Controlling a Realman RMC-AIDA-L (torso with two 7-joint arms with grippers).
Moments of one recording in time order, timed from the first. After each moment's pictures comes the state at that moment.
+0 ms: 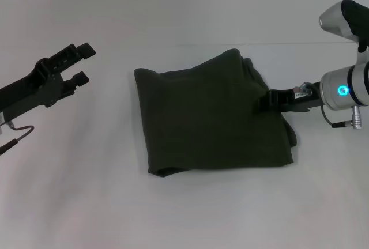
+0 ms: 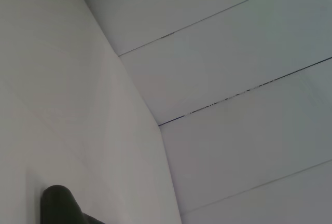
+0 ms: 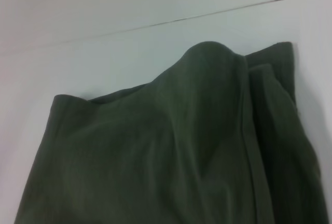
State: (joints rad) left arm -0.46 -2.09 0.55 0.64 1.72 1.38 -2.28; right arm 0.87 2.01 -0.93 -0.46 -2.34 -0.95 2.54
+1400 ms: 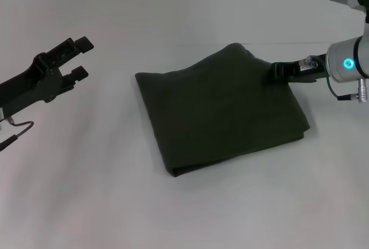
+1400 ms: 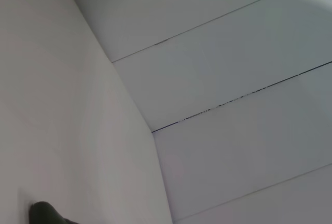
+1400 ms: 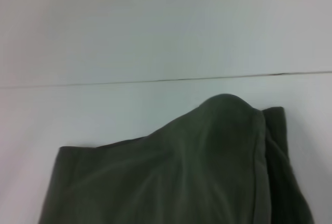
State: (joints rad) left arm -0.46 -2.09 0.55 0.64 1.69 1.38 -2.28; right arm 0.87 2.02 -0.94 -0.60 -2.40 -0.96 2.57
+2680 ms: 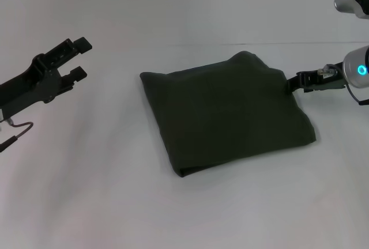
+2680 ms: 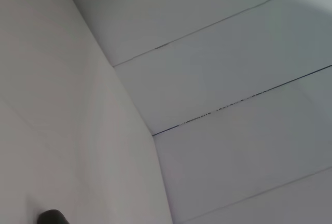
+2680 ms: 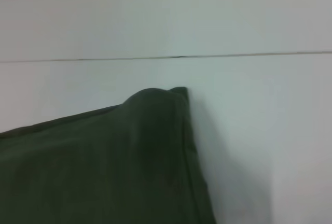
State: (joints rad) left arm -0.46 -2.09 0.54 0.63 1.70 1.38 -2.27; right arm 0.89 2.00 -0.94 -0.56 -2.64 -0.86 2.71
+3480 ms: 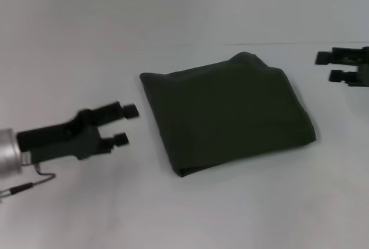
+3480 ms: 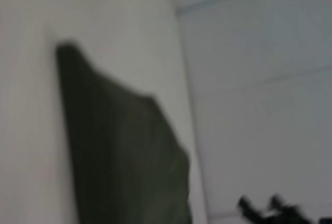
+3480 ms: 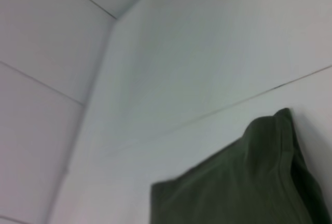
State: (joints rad) left arm -0.47 -2.08 0.64 0.67 1.95 1.55 -2.49; right arm 0.64 1.87 -0.58 -0.62 -2.09 -1.42 2.42
